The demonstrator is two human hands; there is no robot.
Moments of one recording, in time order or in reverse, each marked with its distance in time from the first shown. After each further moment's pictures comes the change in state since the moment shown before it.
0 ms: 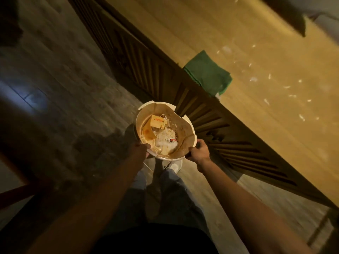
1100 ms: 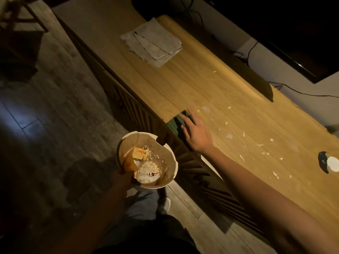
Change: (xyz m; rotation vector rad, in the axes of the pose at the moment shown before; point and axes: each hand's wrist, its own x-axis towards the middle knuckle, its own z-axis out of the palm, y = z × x) left_hand -0.022 0.076 0.035 -0.078 0.144 0.067; right_hand 0.046 -0.252 -0.063 -1.031 0.093 -1.174
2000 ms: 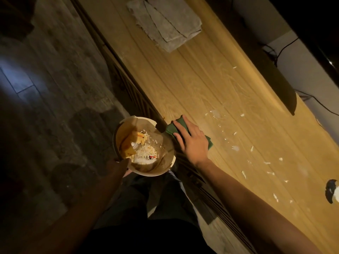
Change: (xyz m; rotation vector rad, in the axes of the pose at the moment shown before) left_hand 0.051 0.015 0.026 -0.186 0.052 -0.148; right_hand 0.012 0.016 0.043 -0.044 0.083 -0.139
